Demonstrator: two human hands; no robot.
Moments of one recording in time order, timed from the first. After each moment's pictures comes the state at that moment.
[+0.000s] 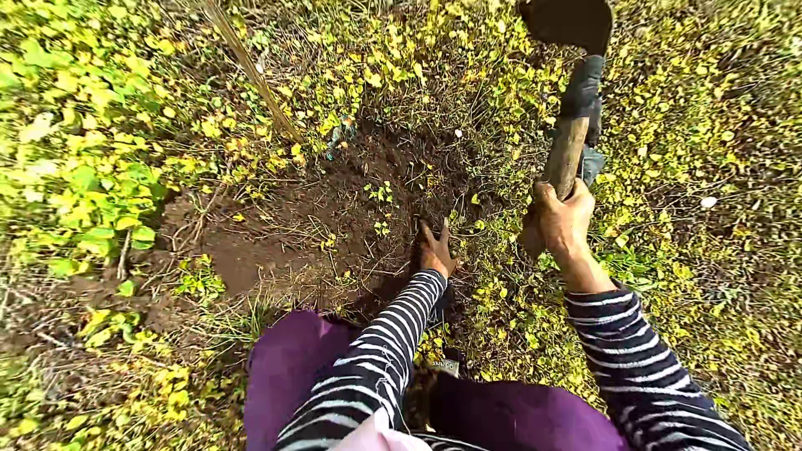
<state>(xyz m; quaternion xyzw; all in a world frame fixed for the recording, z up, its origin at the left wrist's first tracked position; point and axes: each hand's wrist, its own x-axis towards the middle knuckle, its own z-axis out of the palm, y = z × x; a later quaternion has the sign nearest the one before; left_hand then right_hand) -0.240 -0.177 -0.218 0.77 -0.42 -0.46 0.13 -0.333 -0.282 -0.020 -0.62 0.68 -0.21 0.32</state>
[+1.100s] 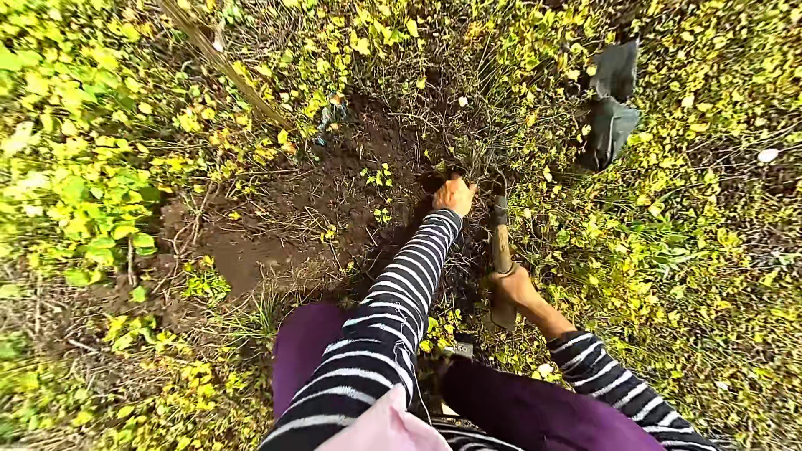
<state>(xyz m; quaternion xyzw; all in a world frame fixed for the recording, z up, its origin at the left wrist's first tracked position) -0.201 -0.267 -0.172 0.77 -0.42 -0.47 0.11 -0.418 -0.166 -0.155 -0.48 0.73 0.01 0.48</state>
